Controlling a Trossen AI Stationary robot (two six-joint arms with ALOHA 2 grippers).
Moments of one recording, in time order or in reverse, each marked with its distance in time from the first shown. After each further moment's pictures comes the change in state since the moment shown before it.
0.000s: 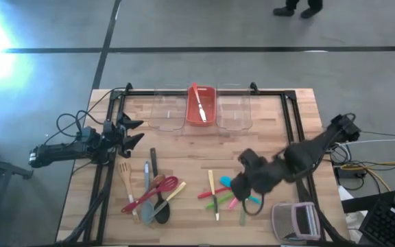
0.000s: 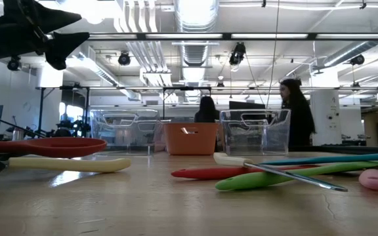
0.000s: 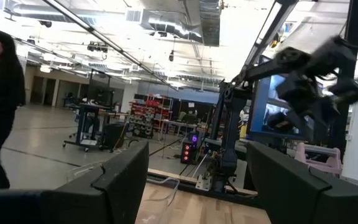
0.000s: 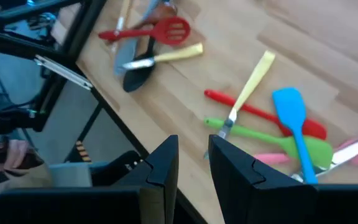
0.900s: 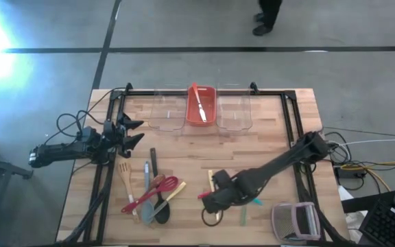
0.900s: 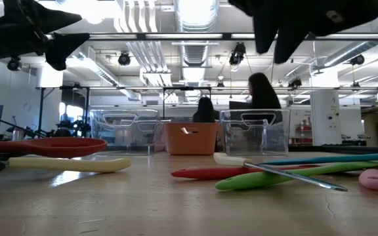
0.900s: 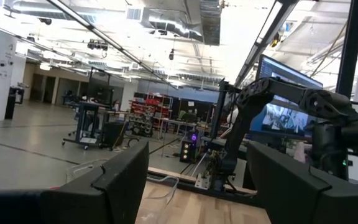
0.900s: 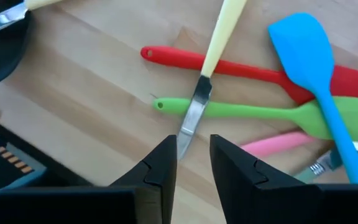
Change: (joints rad) left arm 0.000 0.000 0.000 -0.006 0.000 -0.009; right arm -0.073 0.404 -0.002 0.076 -0.198 0.148
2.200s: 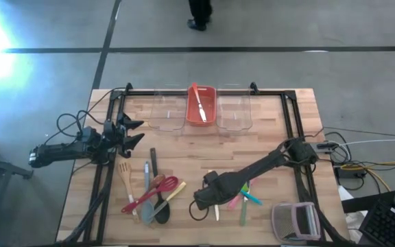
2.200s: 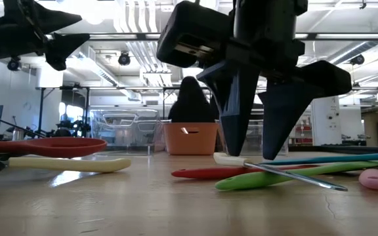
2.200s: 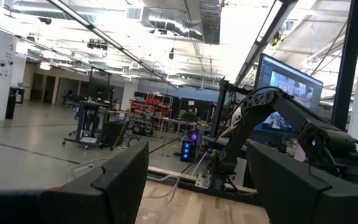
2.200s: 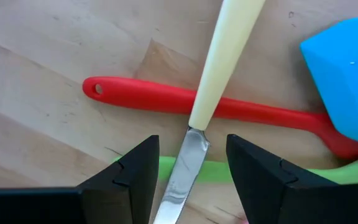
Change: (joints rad) left arm 0.000 0.000 0.000 -0.003 0.000 0.003; right arm -0.074 0.205 -0.003 0.080 -0.070 -0.037
